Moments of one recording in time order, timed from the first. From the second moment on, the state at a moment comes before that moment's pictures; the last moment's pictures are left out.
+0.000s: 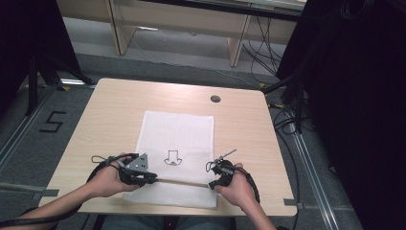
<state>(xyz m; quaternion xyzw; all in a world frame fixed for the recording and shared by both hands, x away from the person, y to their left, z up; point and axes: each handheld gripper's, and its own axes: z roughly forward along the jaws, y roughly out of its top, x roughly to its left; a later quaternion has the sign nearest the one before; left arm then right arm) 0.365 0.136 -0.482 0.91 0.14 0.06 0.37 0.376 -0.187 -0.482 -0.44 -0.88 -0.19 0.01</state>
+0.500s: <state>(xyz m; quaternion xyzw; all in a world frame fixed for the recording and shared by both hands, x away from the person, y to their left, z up) 0.364 0.141 -0.483 0.91 0.15 0.06 0.38 0.376 -0.188 -0.482 -0.44 -0.88 -0.19 0.01</state>
